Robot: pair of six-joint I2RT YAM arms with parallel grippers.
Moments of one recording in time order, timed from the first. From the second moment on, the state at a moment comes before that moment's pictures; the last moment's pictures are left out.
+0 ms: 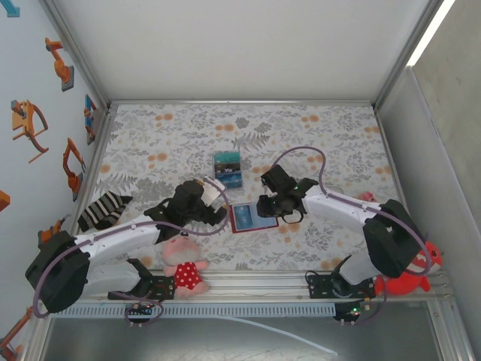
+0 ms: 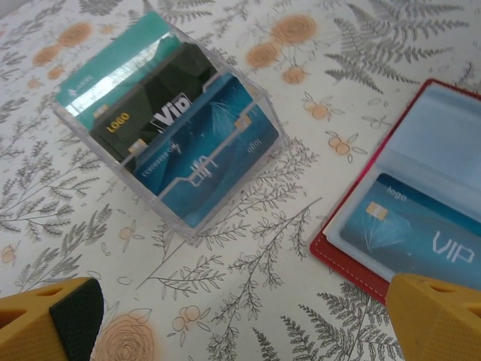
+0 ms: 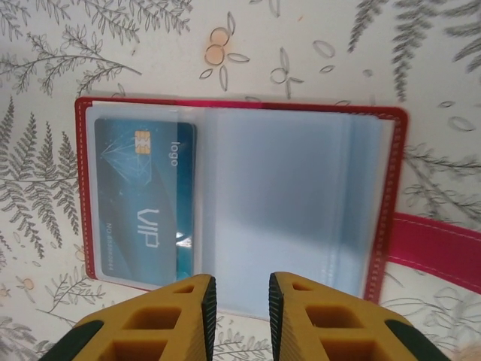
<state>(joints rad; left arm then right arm) -0.83 1.19 0.51 0.02 -0.14 0.16 0.75 1.49 0.88 -0.54 -0.16 0.59</state>
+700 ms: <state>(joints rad) -0.89 1.50 0.52 0.20 -0.11 0.33 0.75 1.61 0.91 -0.39 -0.30 0.65</state>
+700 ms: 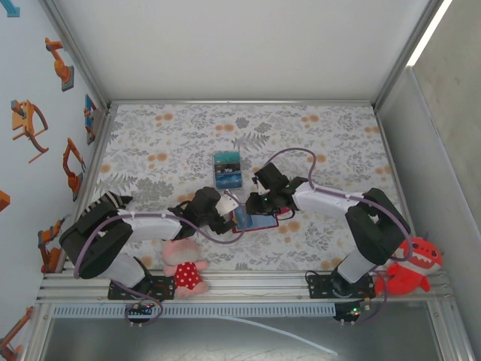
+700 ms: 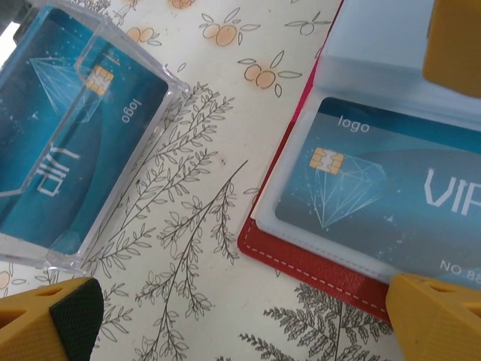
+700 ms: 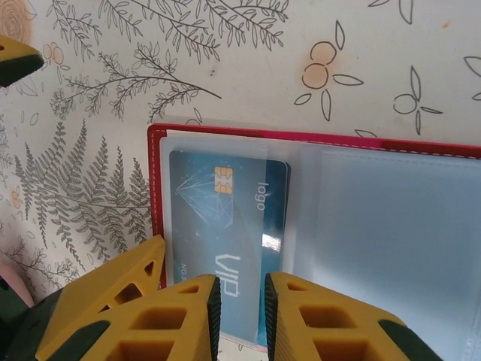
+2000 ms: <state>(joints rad) -0.93 1.55 0.60 0.17 -0.16 0.33 0.75 1.67 0.87 -0.33 -0.31 0.67</state>
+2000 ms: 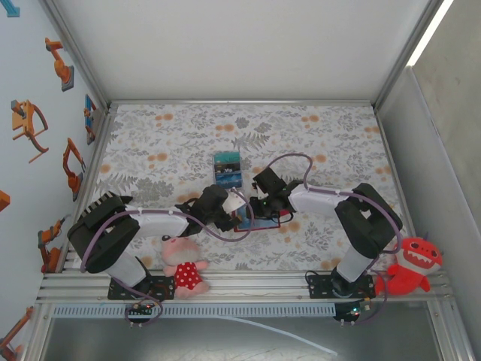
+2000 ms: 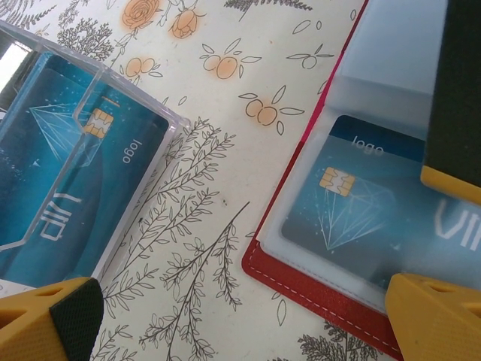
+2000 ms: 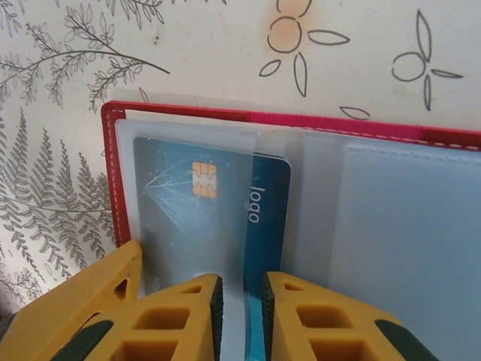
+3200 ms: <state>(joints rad) -0.95 1.57 0.66 0.07 -0.18 0.33 0.73 1.62 0.76 -0.21 -0.35 0.73</state>
